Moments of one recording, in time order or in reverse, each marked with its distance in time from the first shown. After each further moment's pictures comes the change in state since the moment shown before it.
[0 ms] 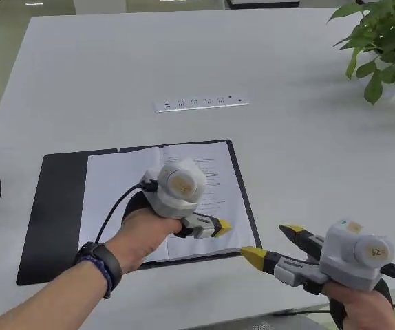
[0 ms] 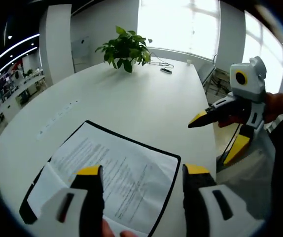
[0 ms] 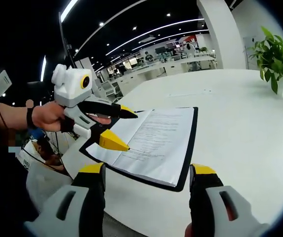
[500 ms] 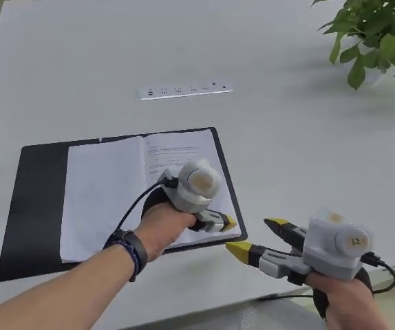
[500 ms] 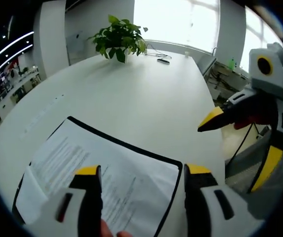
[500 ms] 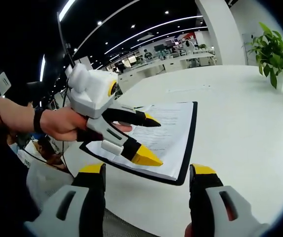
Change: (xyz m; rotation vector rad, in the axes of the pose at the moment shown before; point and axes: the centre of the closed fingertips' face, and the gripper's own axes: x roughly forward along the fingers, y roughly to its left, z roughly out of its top) left arm 0.061 -0.018 -0.011 0.005 0.050 -0.014; right arm -0.001 -0.002 -0.011 0.015 0.021 0.003
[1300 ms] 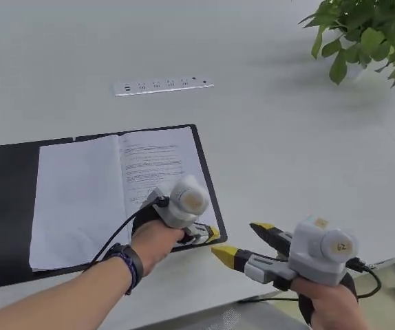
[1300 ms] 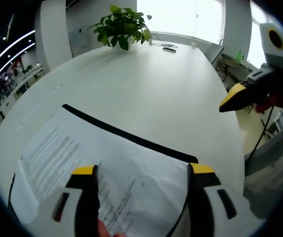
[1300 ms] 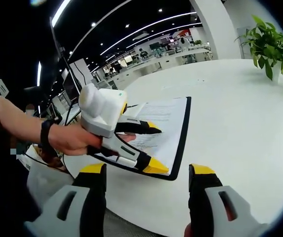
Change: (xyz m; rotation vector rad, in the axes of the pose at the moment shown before) left arm 0.037 0.005 -0.027 0.001 0.046 0.066; right arm -0.006 -0.017 -0.008 0.049 0.015 -0.008
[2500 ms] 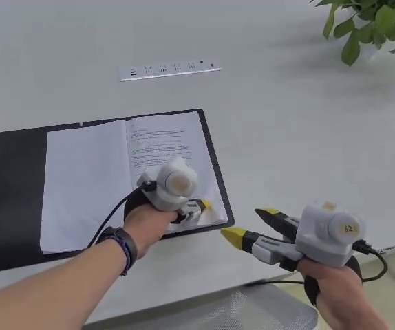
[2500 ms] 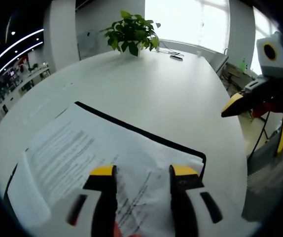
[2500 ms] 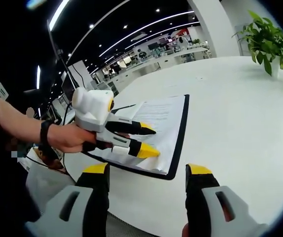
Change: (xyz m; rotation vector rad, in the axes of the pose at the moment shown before) left arm -0.010 0.019 -0.003 -0.061 -0.058 0.021; right arm 0.003 -0.009 -0.006 0.027 -0.011 0.003
